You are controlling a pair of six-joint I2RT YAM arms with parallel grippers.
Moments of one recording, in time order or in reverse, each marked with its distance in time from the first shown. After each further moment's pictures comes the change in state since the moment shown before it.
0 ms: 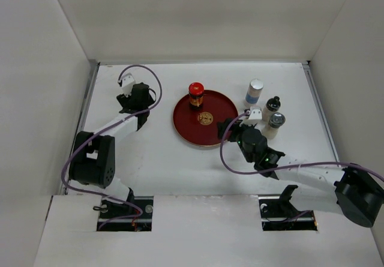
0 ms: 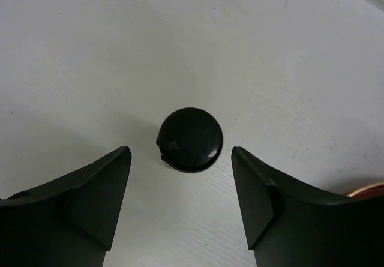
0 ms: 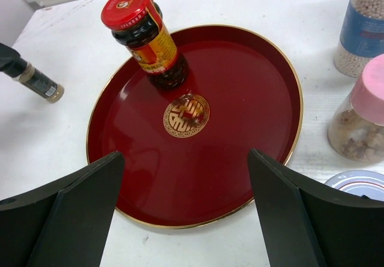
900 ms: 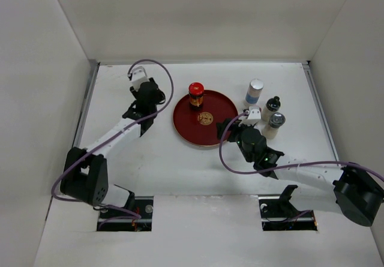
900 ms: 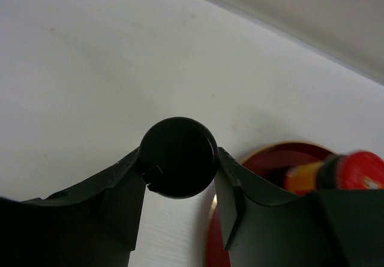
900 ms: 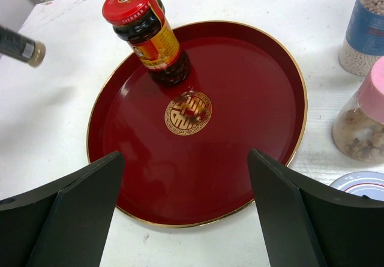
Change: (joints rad) left arm -0.116 -0.116 0.023 0.004 0.022 0.007; right arm 0.000 0.016 0.006 0.000 -0.012 0.000
